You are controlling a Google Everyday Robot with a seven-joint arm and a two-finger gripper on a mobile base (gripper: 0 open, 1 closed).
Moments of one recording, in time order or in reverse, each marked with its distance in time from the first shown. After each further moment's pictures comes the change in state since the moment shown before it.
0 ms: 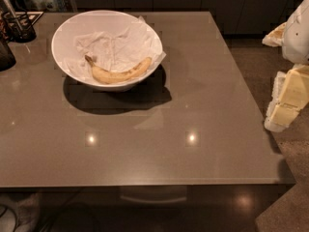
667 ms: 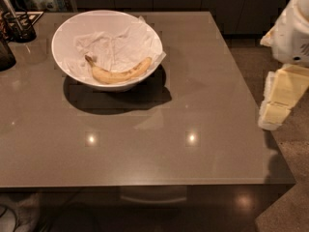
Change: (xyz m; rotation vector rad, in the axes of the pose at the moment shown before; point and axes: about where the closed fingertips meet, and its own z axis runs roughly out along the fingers) arm -0.004 -0.004 0.007 0.006 0.089 0.014
